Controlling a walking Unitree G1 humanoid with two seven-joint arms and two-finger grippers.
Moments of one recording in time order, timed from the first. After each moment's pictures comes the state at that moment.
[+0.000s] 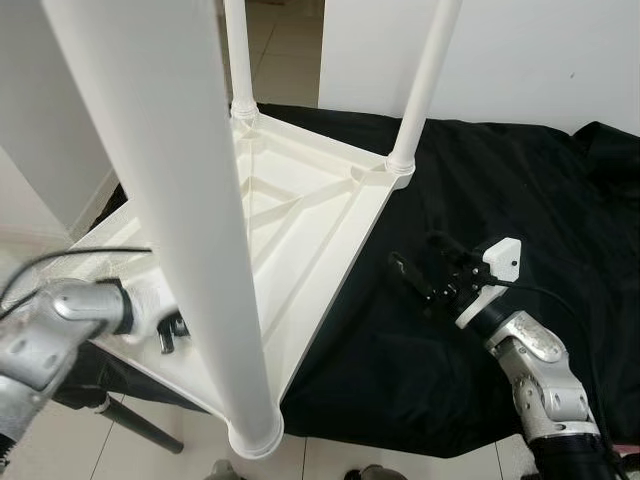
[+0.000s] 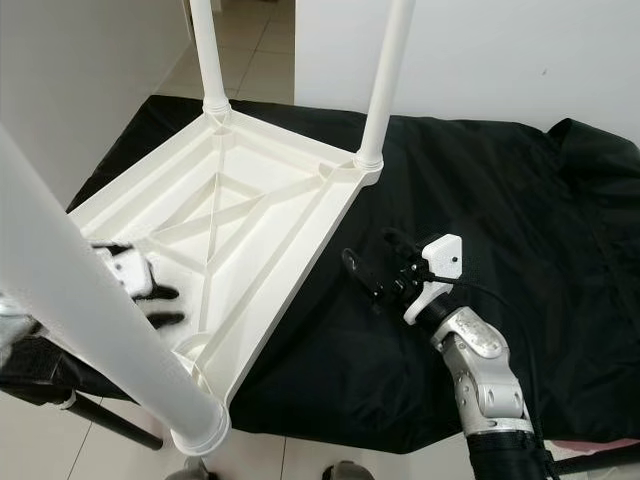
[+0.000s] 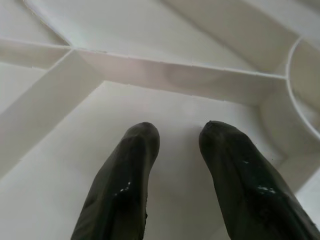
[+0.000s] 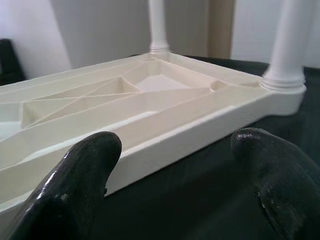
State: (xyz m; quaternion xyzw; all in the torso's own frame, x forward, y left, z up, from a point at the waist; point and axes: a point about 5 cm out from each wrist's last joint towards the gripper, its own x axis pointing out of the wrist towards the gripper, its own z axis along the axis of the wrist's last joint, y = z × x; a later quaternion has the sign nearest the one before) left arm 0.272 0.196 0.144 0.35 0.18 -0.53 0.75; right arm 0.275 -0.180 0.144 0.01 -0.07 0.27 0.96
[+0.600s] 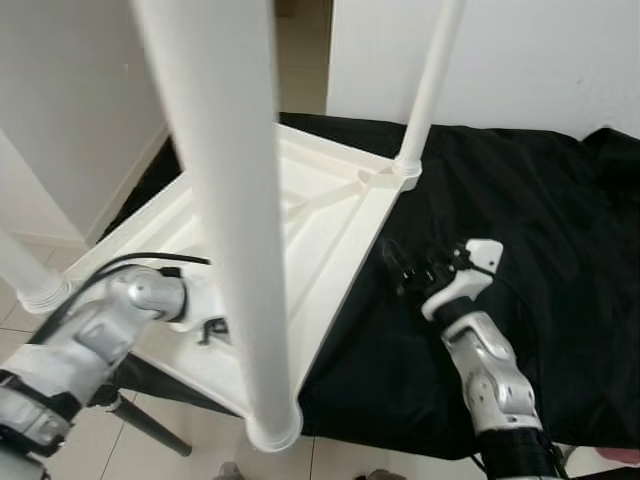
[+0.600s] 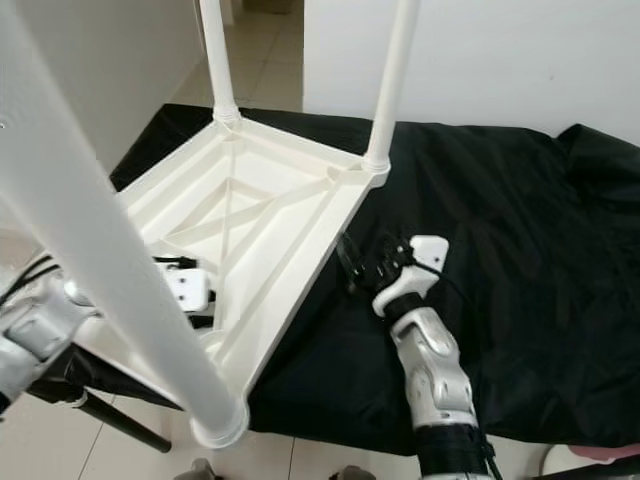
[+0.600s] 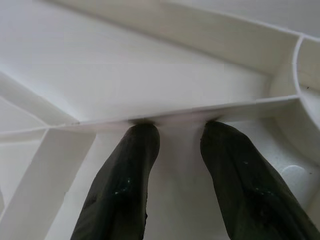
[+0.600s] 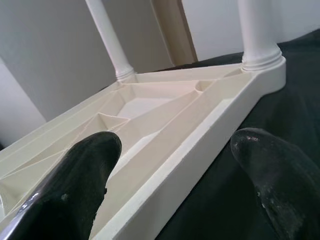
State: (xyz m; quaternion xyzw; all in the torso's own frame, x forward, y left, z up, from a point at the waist) left arm 0.296 0.138 0.135 0.42 0.12 -0.58 0.69; right arm 0.291 -0.159 0.135 0.15 -0.07 0.15 0.98
